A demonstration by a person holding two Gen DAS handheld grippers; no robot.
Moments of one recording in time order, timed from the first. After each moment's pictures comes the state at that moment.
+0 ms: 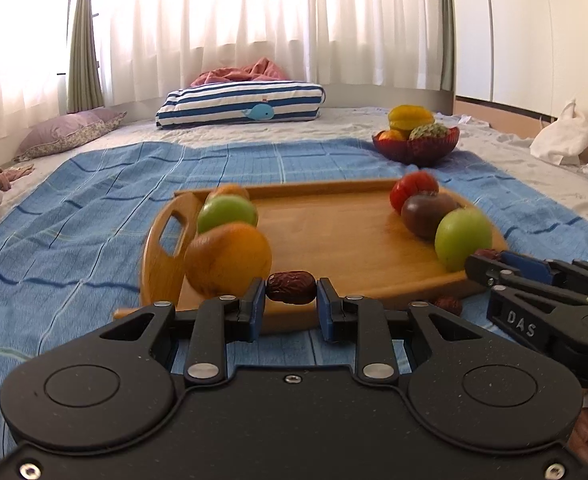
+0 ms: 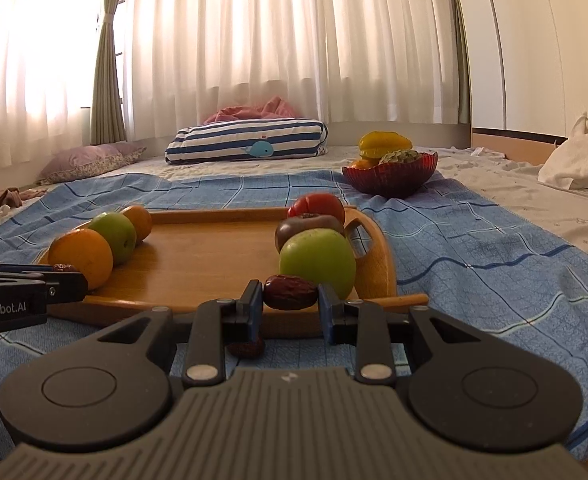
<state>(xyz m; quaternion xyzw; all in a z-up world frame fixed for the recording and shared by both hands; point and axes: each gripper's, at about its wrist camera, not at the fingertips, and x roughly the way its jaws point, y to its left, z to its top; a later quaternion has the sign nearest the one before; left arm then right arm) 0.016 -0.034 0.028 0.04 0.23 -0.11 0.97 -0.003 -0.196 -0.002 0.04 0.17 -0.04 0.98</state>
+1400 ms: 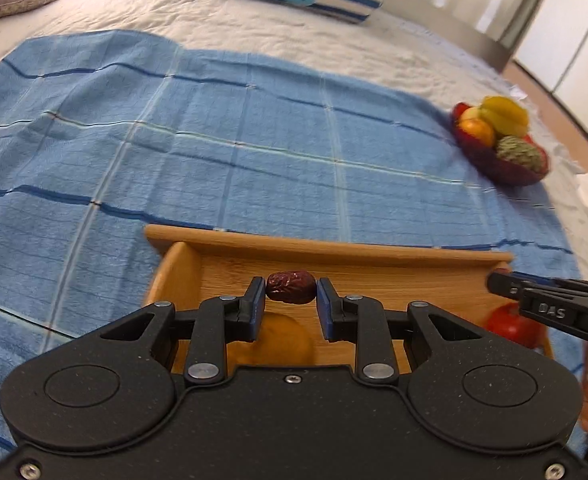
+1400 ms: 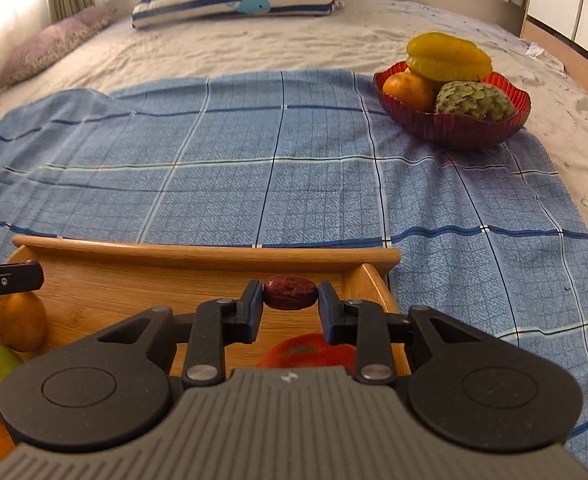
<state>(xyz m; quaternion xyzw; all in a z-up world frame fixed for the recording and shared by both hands) 0.329 0.009 0.054 -0.07 0.46 -0.10 0.88 0.294 -0.240 0.046 0.03 0.45 -0.02 0.89</state>
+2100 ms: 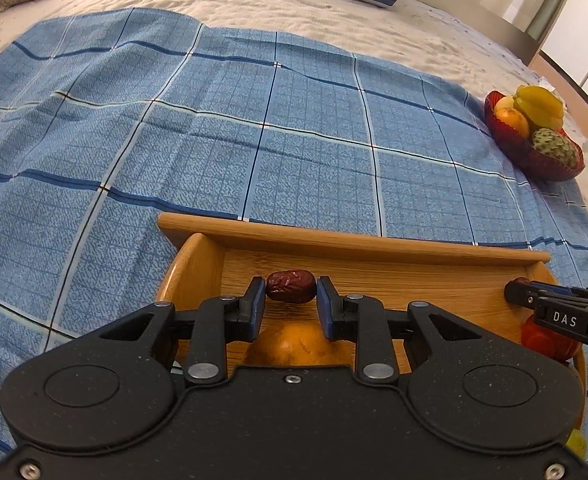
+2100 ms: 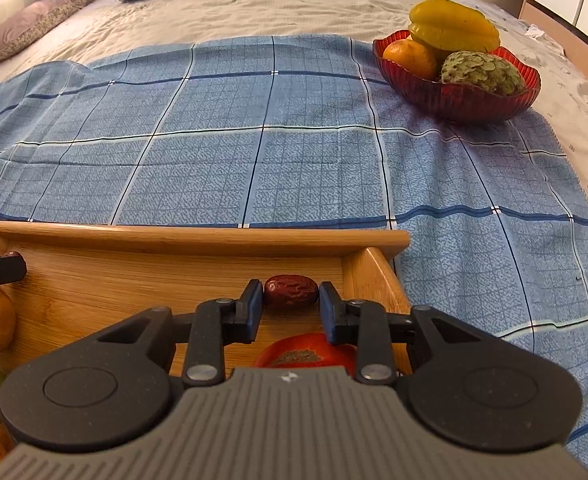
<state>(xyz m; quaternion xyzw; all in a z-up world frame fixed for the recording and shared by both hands) 0.345 0.011 0.033 -0.07 0.48 -0.08 0.87 0.310 -0.238 0.024 0.03 0.48 -0.03 0.88</state>
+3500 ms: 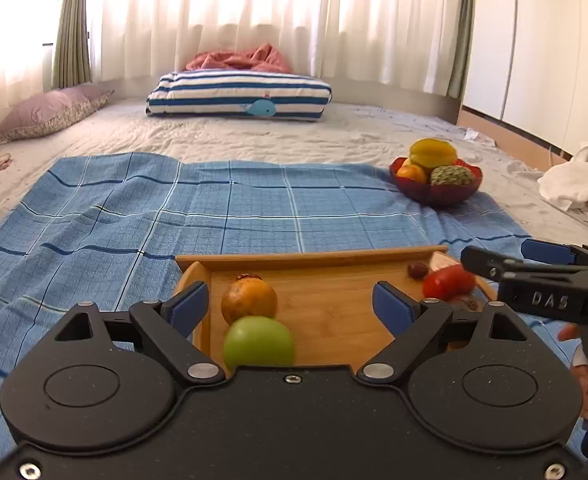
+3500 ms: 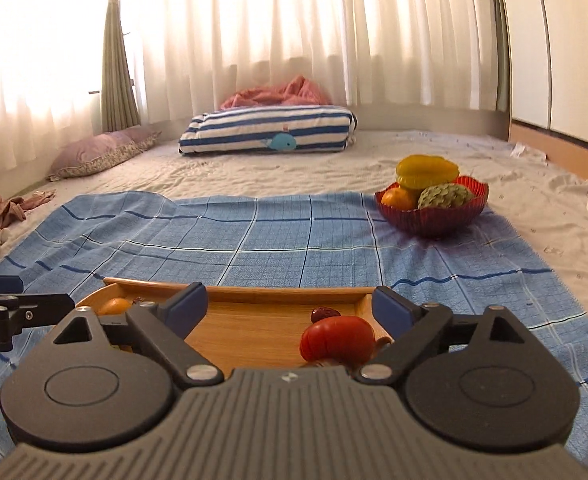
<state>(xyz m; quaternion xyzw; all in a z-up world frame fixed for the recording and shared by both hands) 0.136 -0.002 0.113 0.00 0.27 -0.13 0.95 0.129 -0.222 0.089 0.03 0.22 0.01 0.98</state>
